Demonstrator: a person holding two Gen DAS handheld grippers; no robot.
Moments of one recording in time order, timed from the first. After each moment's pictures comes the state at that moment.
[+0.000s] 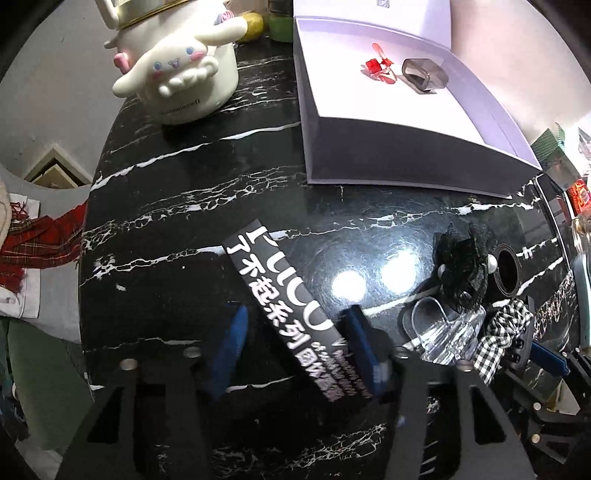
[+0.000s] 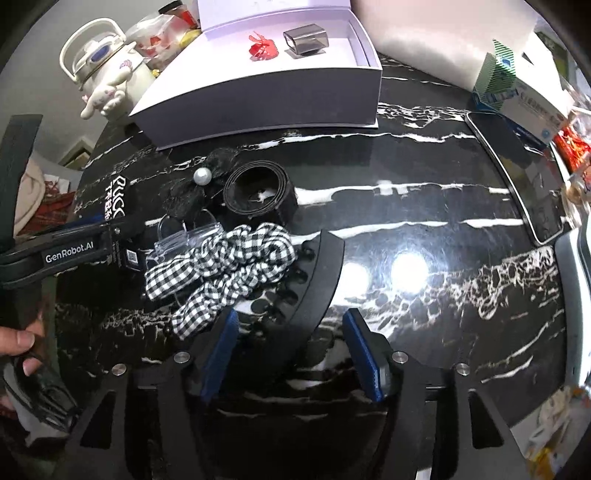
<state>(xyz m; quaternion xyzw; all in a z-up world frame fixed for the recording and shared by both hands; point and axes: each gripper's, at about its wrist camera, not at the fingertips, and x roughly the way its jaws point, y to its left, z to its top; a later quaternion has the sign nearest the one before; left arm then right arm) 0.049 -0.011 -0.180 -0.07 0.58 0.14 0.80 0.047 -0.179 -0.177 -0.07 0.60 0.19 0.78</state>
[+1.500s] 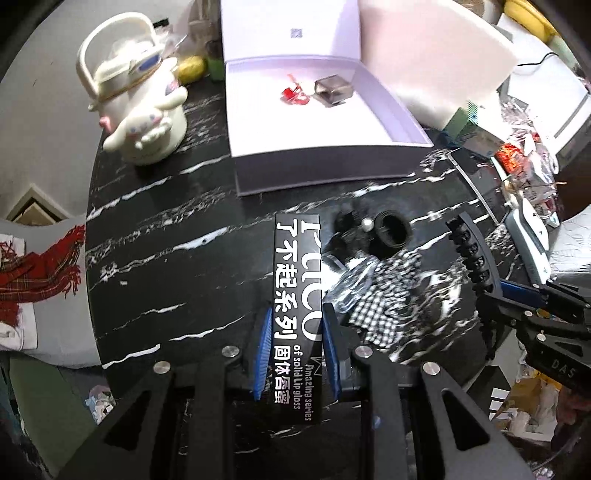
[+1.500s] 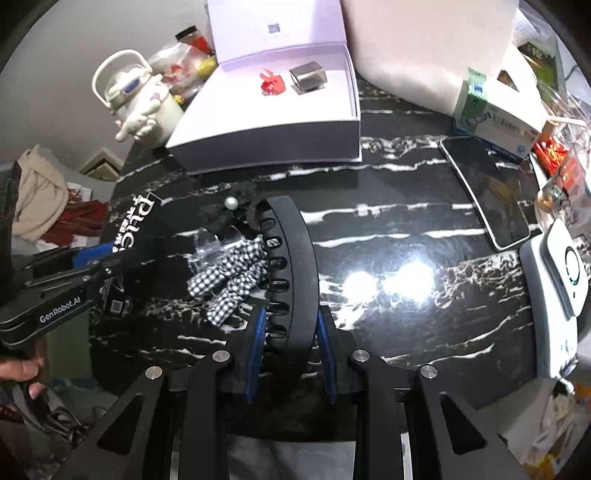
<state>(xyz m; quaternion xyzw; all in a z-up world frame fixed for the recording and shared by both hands) 0.017 -0.056 -0.104 -0.04 0.57 0.04 0.82 0.036 -0.221 -0.103 -0.05 0.58 0.22 0.78</state>
